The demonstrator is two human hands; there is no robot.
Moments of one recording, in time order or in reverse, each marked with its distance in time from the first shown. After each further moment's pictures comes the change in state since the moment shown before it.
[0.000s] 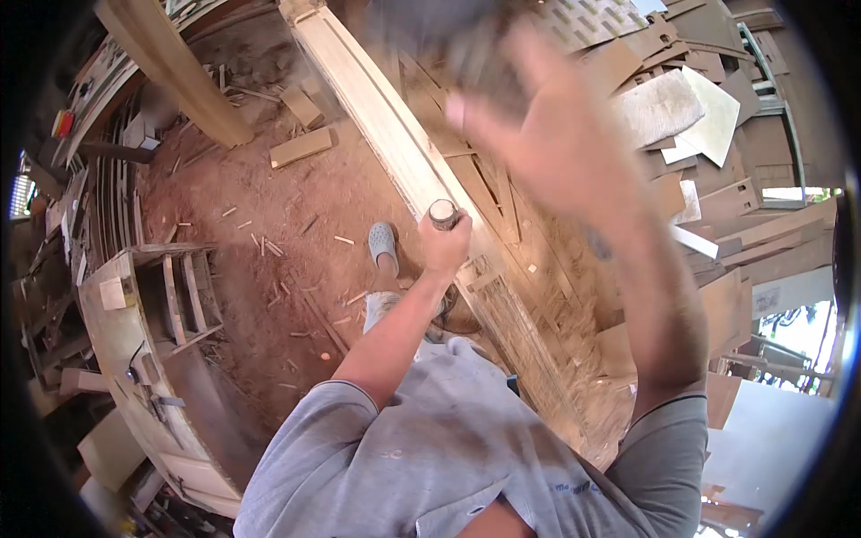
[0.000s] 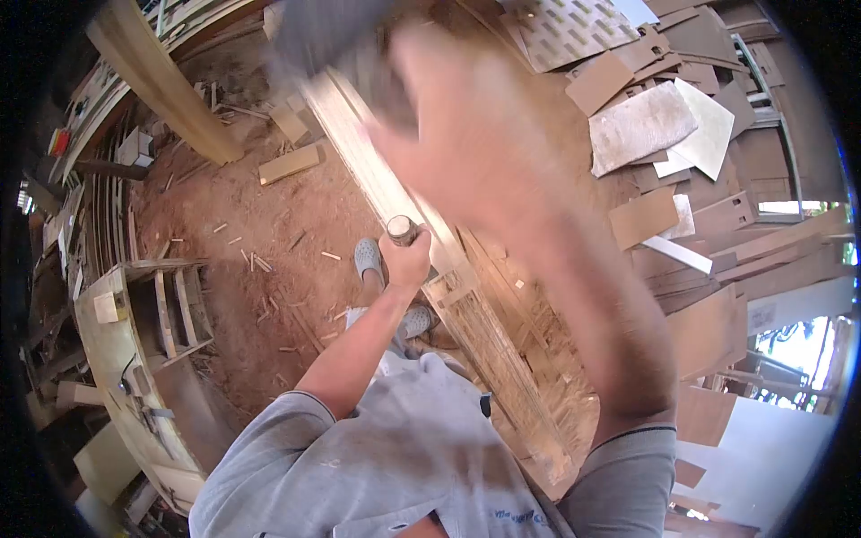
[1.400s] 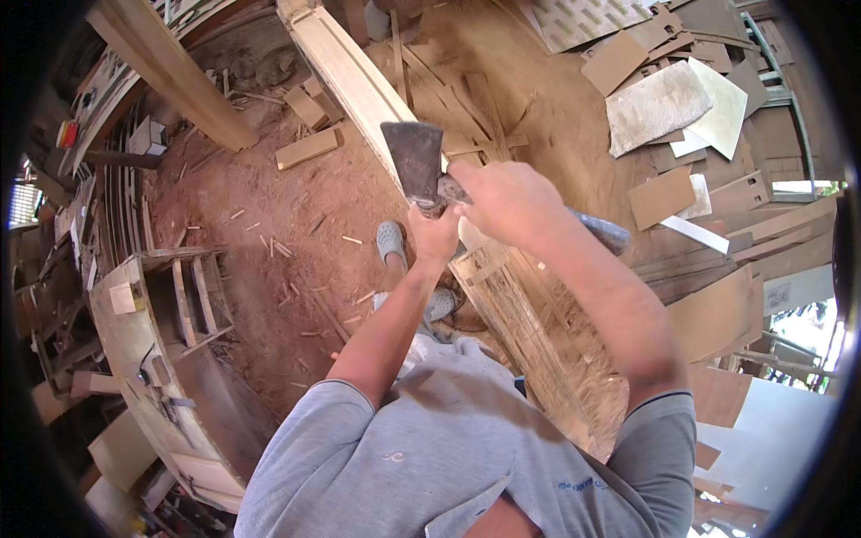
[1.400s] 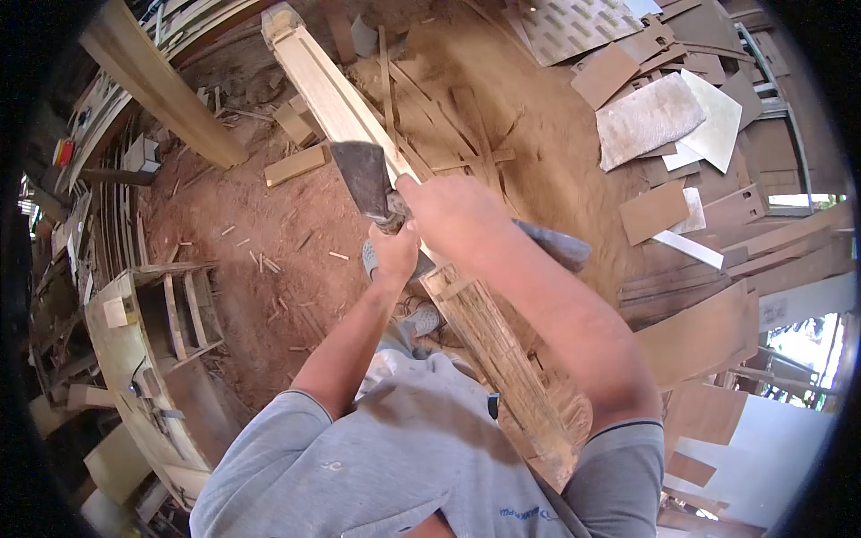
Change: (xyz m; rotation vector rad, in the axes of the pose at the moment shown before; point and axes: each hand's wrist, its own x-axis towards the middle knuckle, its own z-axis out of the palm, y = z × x) left_hand 0.024 -0.003 -0.008 -0.185 -0.057 -0.096; right_hand -0.047 0.053 0.091 -0.090 -0.604 0.075
